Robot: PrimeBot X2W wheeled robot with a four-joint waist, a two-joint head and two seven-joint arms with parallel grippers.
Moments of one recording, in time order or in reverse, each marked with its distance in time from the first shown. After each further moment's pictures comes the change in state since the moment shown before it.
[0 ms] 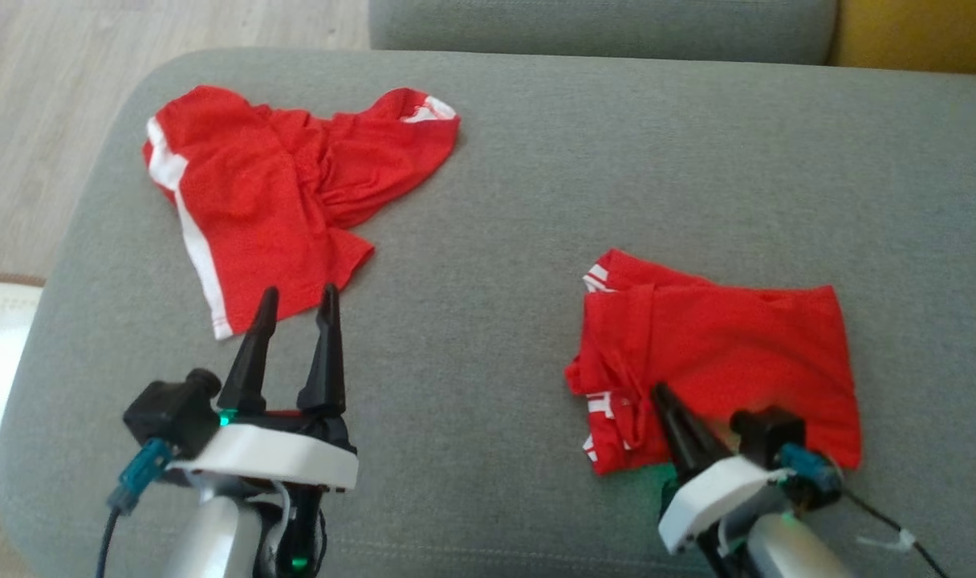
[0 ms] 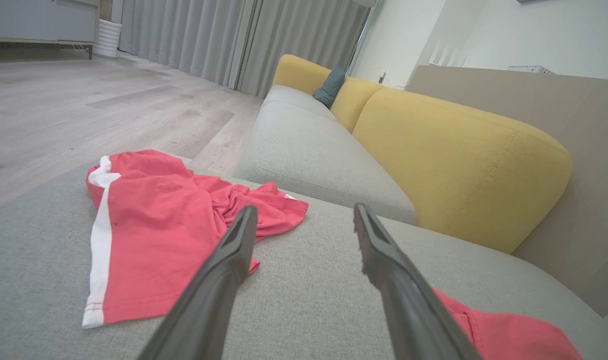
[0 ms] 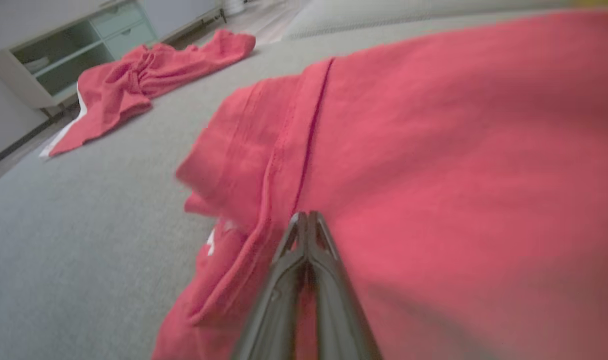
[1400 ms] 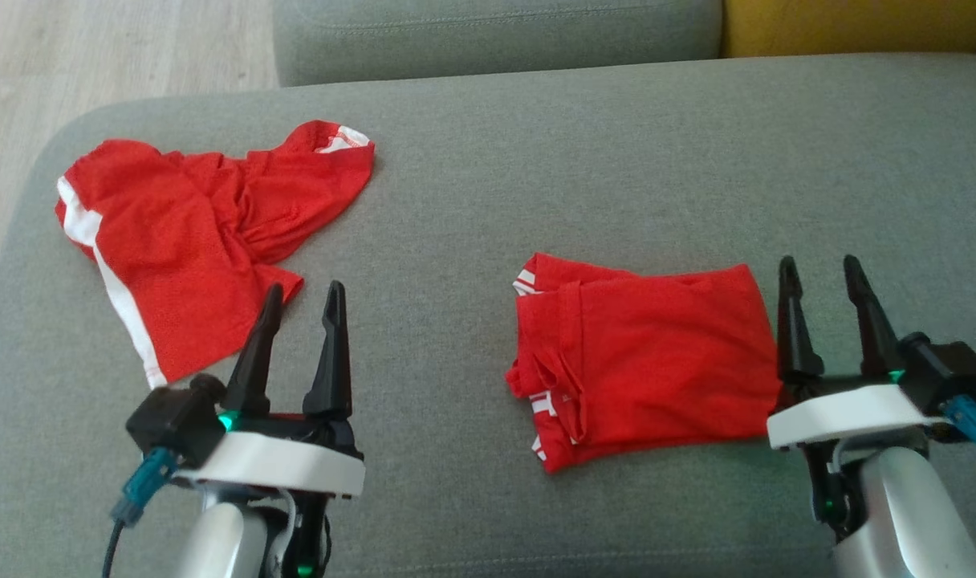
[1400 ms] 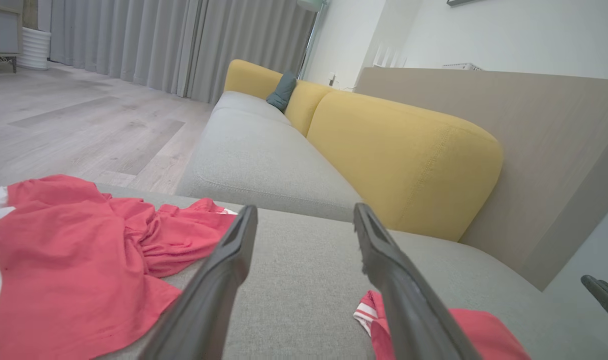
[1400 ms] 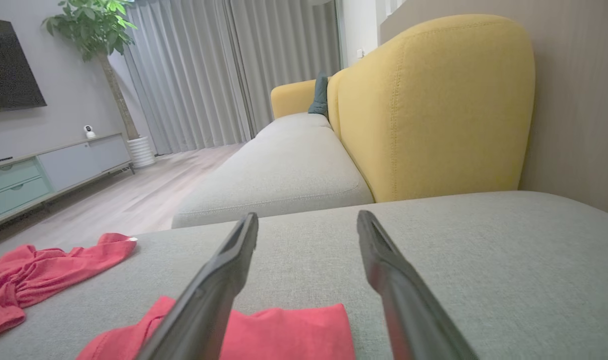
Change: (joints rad) left arm 0.022 0.000 -0.009 -0.061 0.028 0.010 0.000; right arm 0.021 -0.002 -0.340 -0.380 -0.074 0.000 0.000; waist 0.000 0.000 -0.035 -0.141
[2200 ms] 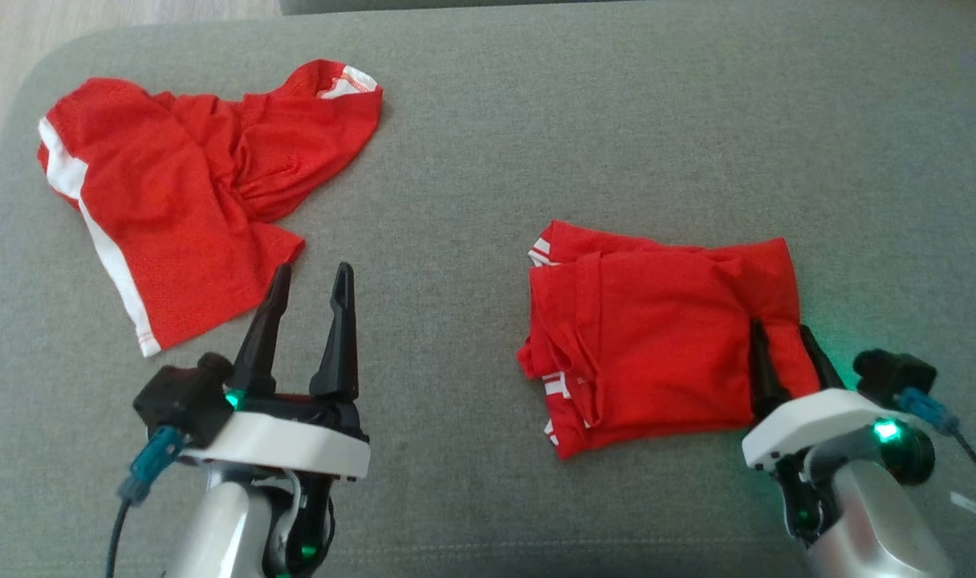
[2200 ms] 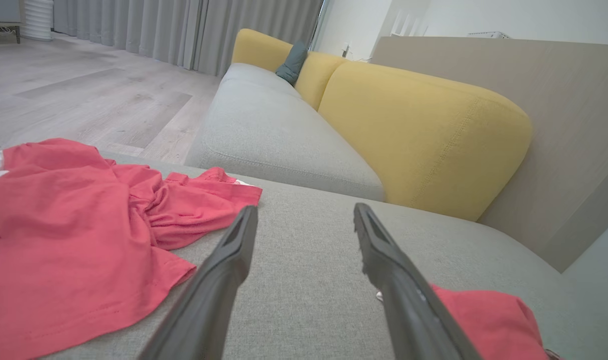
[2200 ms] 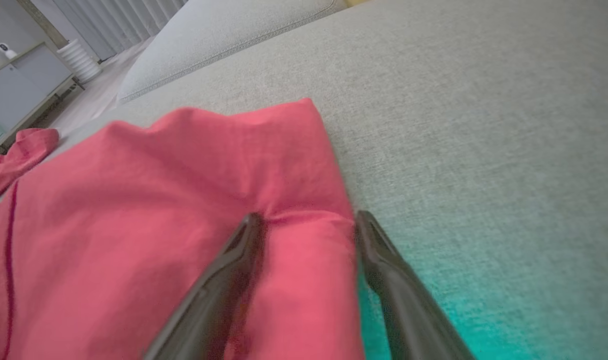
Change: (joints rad) left arm -0.046 0.000 -0.011 0.027 0.011 -0.010 0.000; right arm -0.106 0.003 0.016 0.379 0.149 0.000 0.097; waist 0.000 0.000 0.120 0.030
